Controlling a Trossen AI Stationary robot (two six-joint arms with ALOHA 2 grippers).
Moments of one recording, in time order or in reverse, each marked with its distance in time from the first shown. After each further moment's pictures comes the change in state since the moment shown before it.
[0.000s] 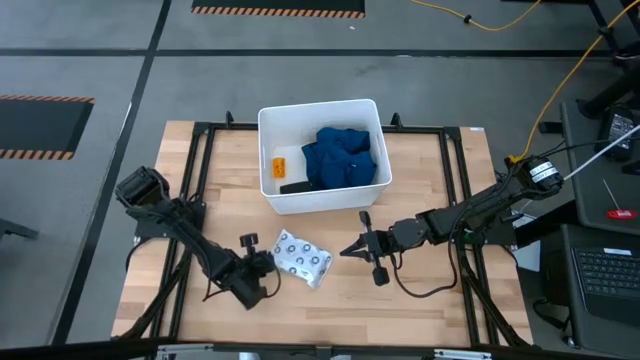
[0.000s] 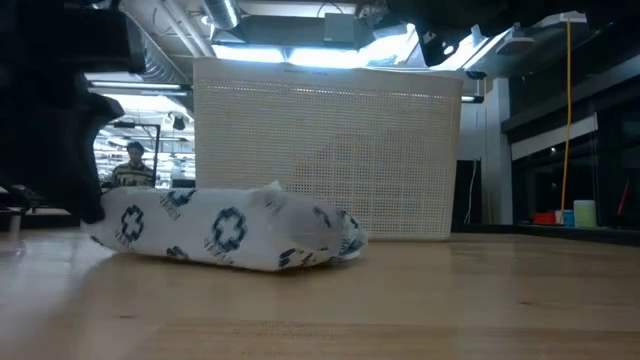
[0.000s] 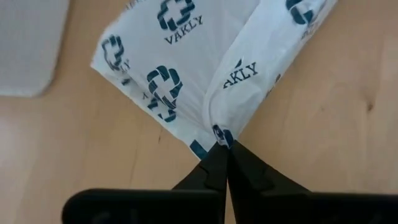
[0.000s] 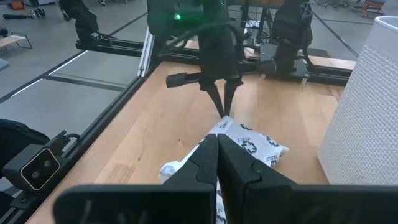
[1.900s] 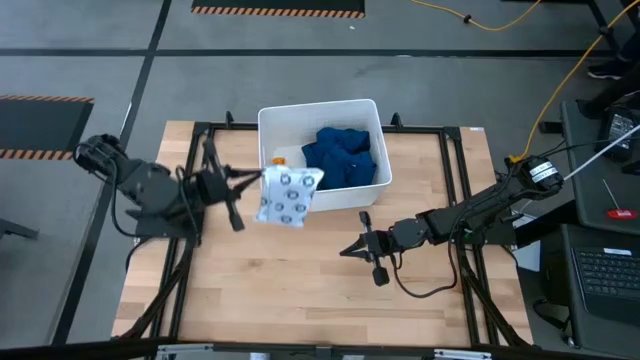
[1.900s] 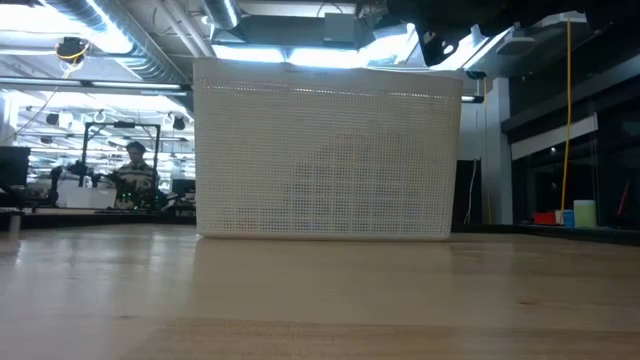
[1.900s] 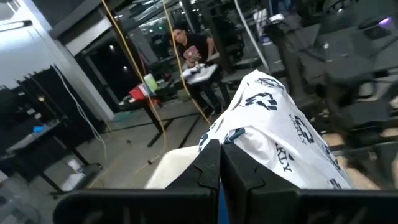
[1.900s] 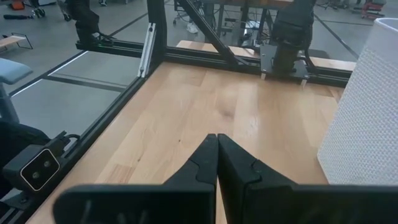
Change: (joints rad) left arm 0.153 -0.598 0.465 0.158 -0.487 1.117; right arm 0.000 0.000 0.000 0.003 0.000 -0.003
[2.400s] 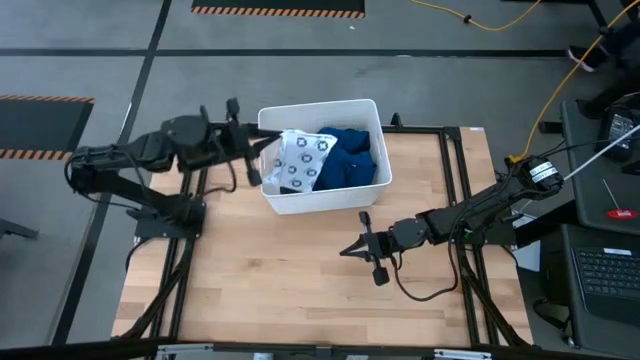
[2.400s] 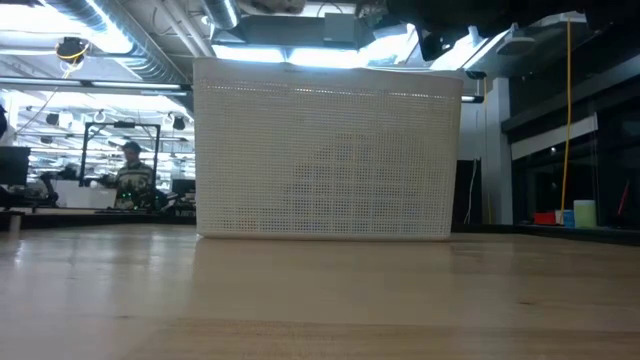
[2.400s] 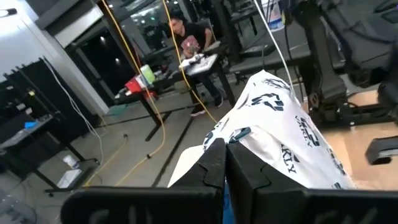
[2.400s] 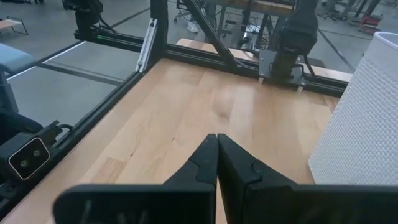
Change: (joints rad) left arm 0.551 -0.005 0.015 -0.002 0.585 0.080; right arm -0.002 0.000 0.000 -0.002 0.000 -0.078
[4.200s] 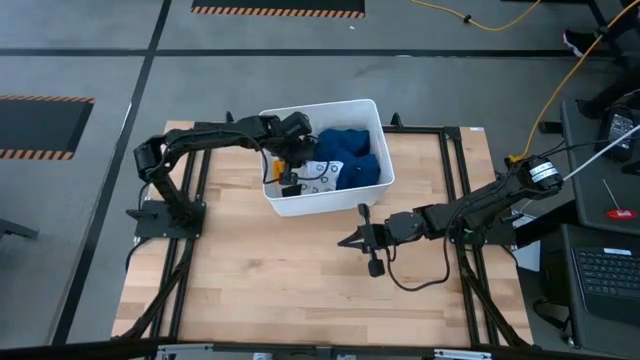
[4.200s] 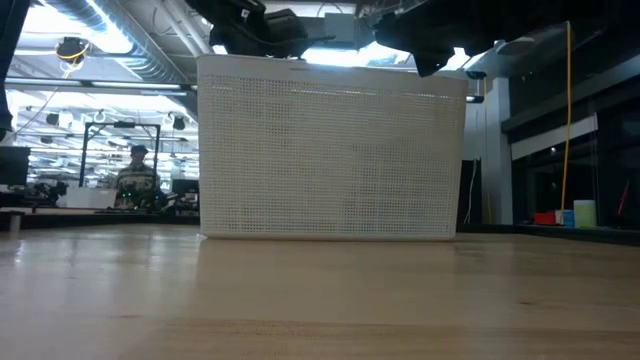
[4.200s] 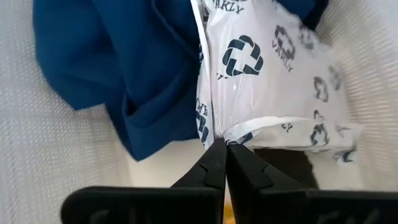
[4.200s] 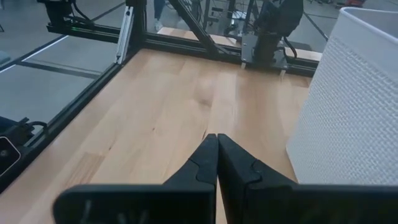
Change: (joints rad) left arm 0.434 0.608 0.000 -0.335 0.523 0.175; right arm -0.064 0.000 0.000 -0.040 0.000 0.030
